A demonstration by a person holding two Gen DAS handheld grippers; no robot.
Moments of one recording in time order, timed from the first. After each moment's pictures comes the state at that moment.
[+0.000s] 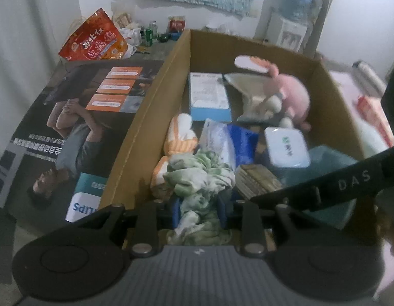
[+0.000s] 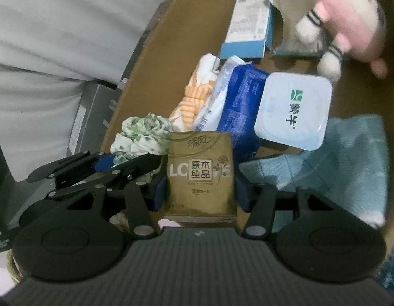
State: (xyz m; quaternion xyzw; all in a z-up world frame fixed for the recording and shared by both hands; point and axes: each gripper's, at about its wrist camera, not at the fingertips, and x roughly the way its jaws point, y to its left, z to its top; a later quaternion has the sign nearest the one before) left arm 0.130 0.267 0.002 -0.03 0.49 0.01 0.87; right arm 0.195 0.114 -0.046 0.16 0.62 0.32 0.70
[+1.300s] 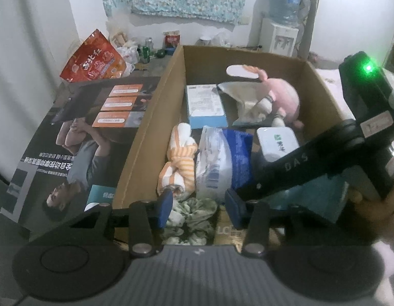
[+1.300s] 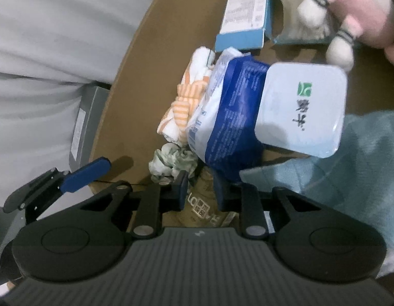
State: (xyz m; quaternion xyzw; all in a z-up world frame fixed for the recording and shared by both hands) left arm 0.104 0.259 0.022 0.00 0.46 0.01 0.89; right arm 0.202 0.117 -0.058 0.17 0.62 0.33 0.70
